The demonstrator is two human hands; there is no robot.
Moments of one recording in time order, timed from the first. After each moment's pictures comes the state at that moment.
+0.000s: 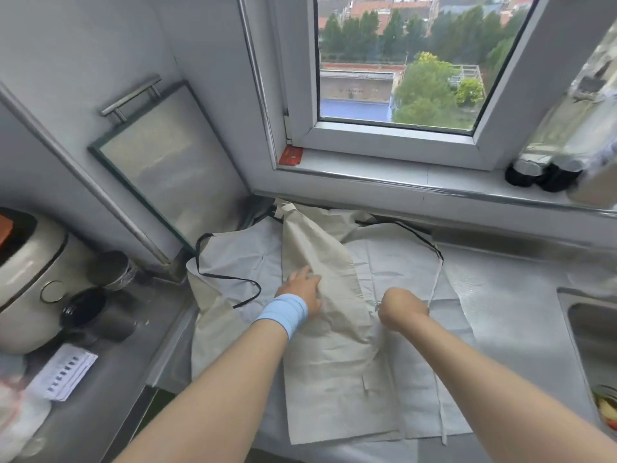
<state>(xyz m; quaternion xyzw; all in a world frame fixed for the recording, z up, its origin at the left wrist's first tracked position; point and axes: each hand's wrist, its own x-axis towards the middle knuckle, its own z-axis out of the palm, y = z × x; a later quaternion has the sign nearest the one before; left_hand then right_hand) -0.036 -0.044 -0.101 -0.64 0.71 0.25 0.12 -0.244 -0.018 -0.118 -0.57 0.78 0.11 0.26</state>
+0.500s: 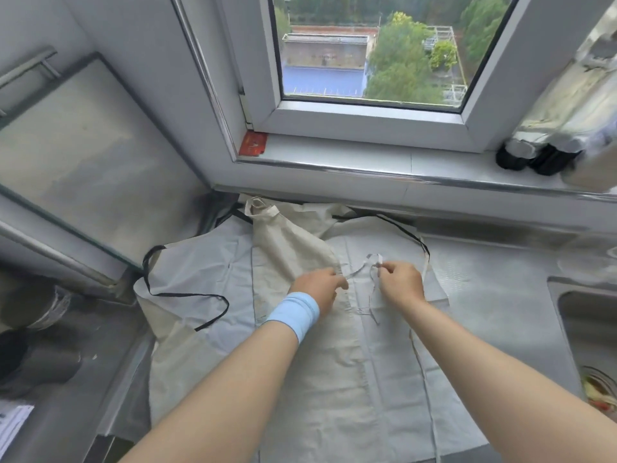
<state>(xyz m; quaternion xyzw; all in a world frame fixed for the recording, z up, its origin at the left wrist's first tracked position) -0.102 -0.099 -0.135 -0.50 0.84 0.20 0.11 -0.291 -0.082 -0.154 -0.46 0.79 -0.24 0.33</state>
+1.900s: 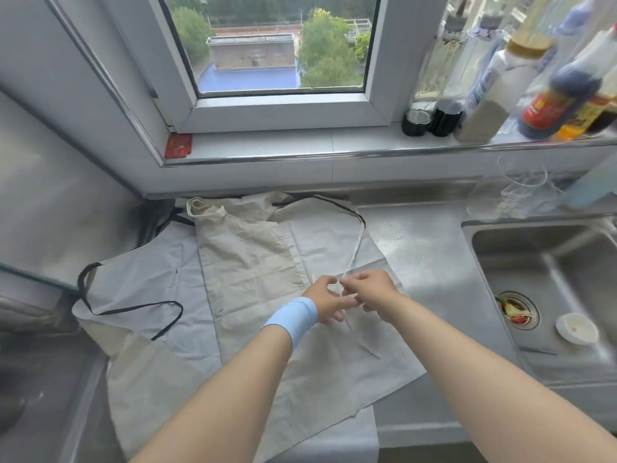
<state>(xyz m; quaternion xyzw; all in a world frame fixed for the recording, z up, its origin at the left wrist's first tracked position) -0.181 -0.021 -0.137 -0.53 0.58 0.62 0.04 -0.319 0.019 -0.134 -0.27 0.76 -0.29 0.51</state>
